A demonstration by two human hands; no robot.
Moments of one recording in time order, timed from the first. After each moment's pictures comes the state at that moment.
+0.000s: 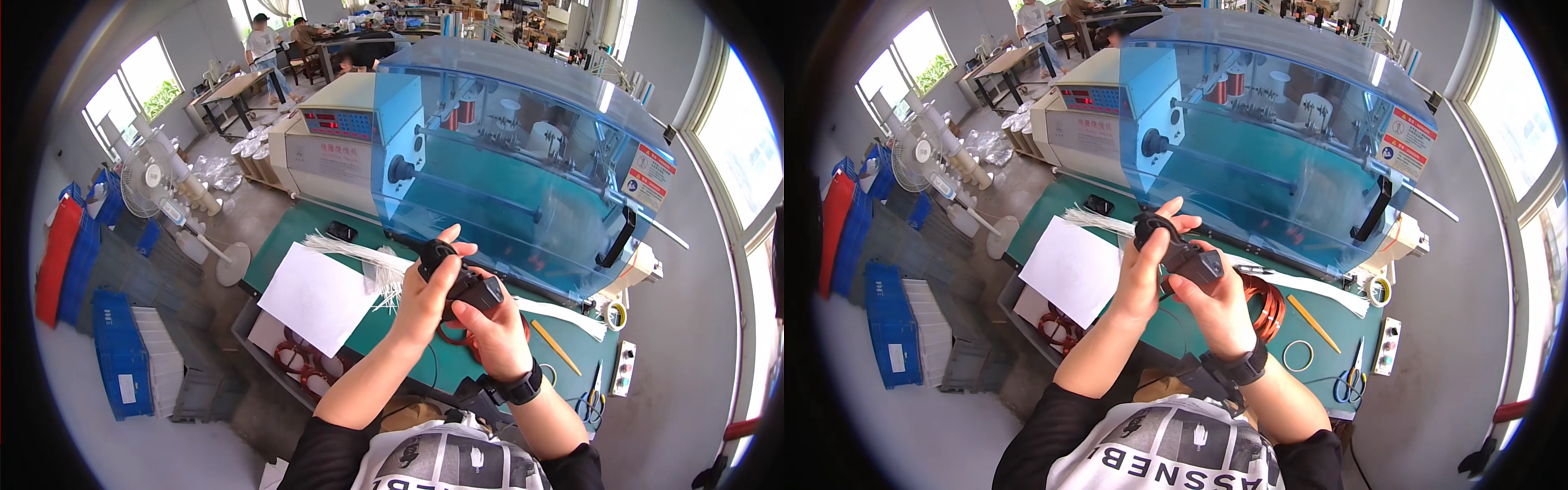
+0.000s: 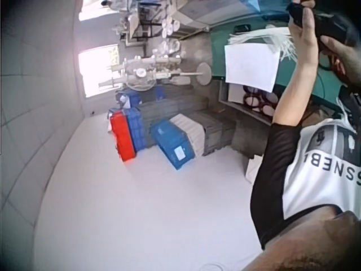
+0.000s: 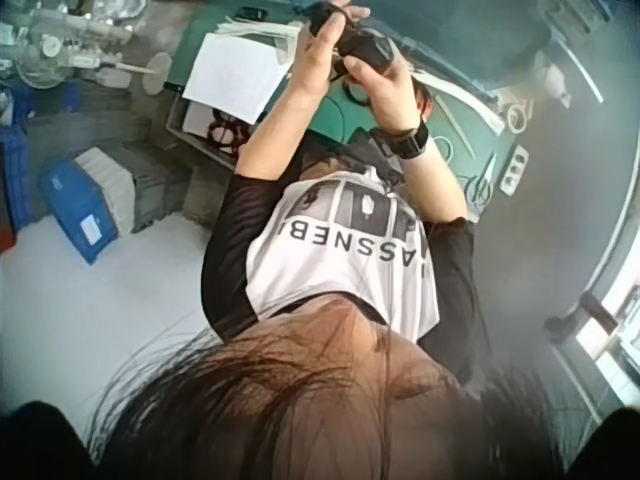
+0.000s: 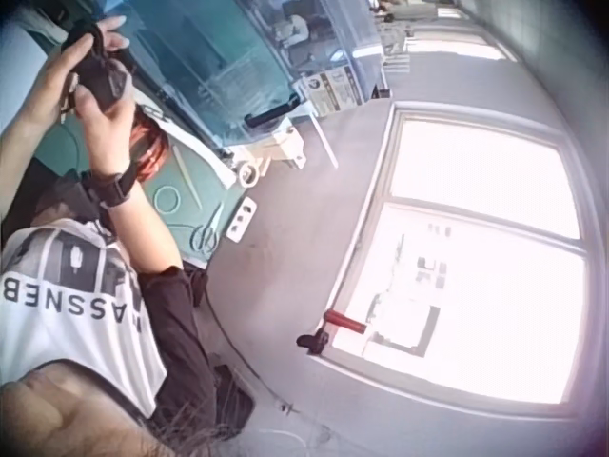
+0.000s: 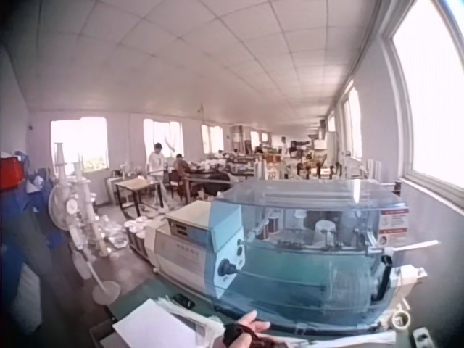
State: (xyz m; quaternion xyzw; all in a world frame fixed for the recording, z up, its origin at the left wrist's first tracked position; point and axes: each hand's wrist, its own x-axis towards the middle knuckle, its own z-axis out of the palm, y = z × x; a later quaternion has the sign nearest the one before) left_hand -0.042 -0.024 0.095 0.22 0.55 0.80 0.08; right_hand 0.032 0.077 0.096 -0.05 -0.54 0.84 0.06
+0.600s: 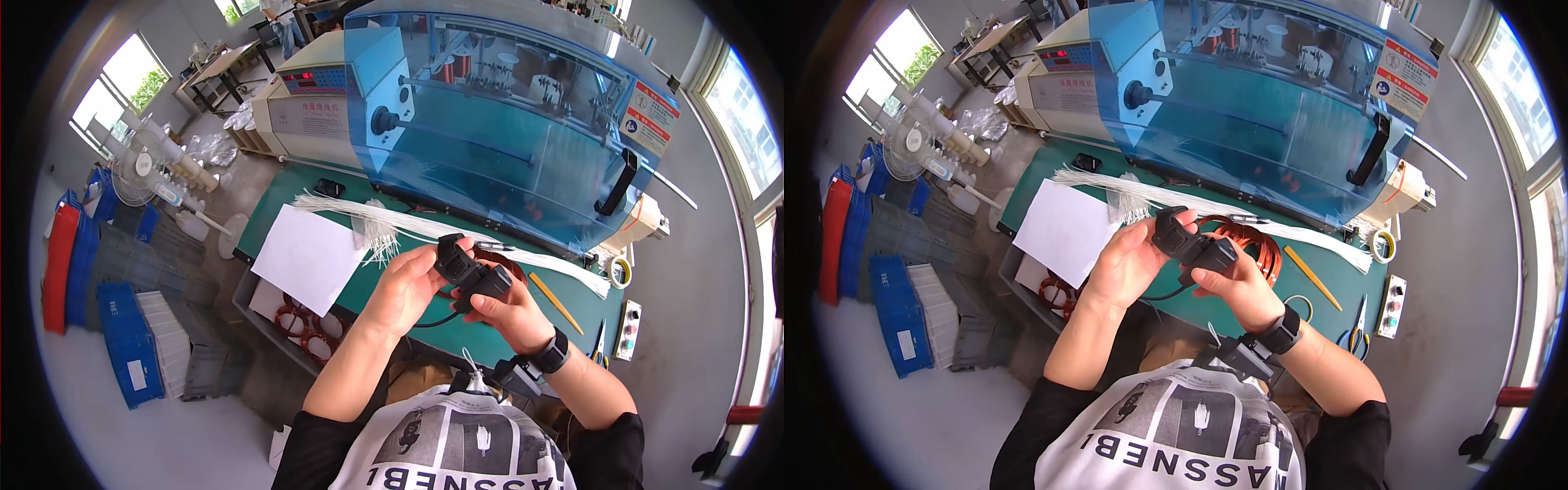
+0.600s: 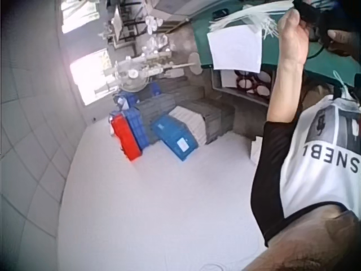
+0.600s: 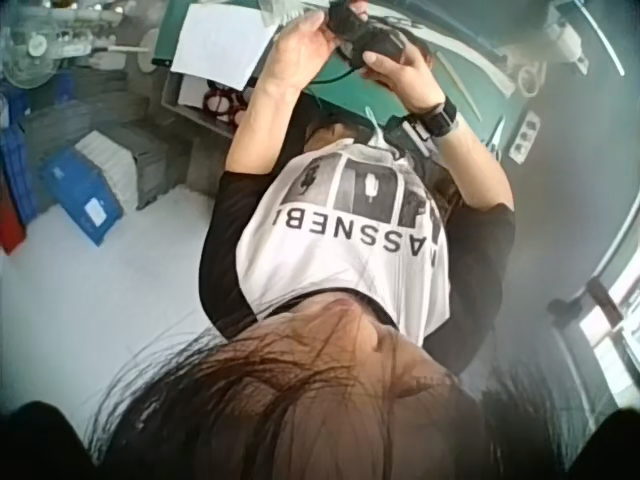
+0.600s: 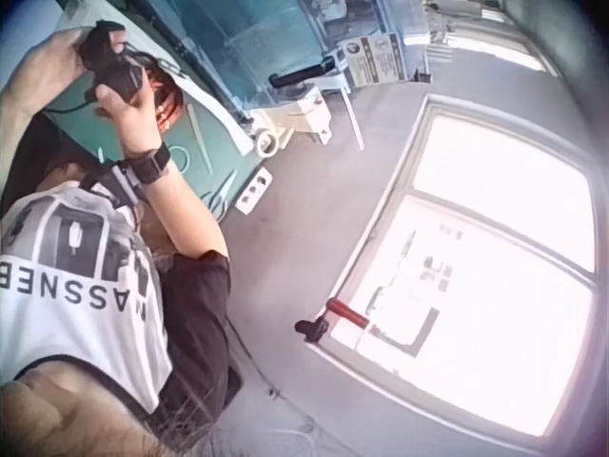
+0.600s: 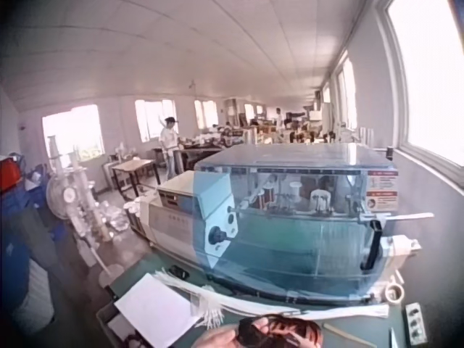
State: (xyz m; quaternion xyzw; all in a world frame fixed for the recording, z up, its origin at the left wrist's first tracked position) left_hand -0.010 -0.036 0.051 0.18 0.36 0.85 0.33; right_hand 0.081 0.136 0.046 -0.06 -0.52 0.84 -0.11
